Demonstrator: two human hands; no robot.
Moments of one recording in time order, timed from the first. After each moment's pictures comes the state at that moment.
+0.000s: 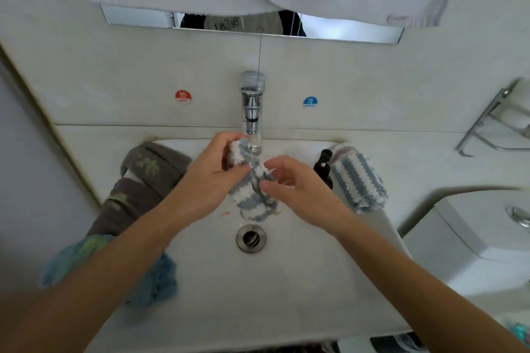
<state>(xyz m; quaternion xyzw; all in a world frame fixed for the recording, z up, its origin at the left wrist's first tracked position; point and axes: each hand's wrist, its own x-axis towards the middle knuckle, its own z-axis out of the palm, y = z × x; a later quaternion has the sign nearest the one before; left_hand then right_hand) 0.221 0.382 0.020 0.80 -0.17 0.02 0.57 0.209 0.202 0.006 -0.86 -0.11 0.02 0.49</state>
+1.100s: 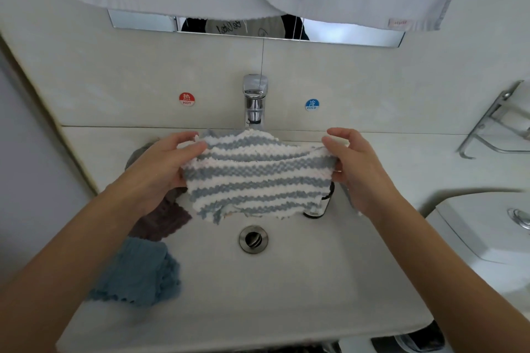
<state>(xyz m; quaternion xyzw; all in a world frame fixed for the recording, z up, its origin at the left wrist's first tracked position) 0.244 0.434 0.026 0.71 0.03 -0.07 0.70 0.220 0.156 0.033 -0.74 0.10 -0.06 0.67</state>
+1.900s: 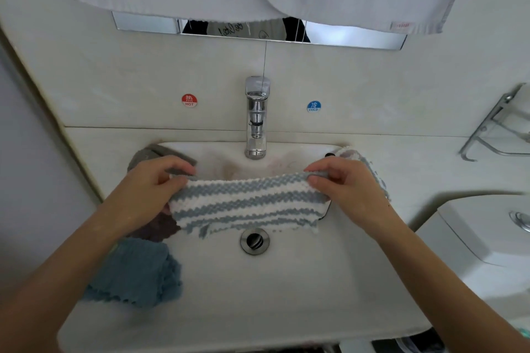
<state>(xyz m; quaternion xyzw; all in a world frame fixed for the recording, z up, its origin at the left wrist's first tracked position) 0.219 0.461 0.010 0.89 -0.07 0.04 0.46 0.196 0.157 0.019 -0.85 -0.06 -0.08 0.51</state>
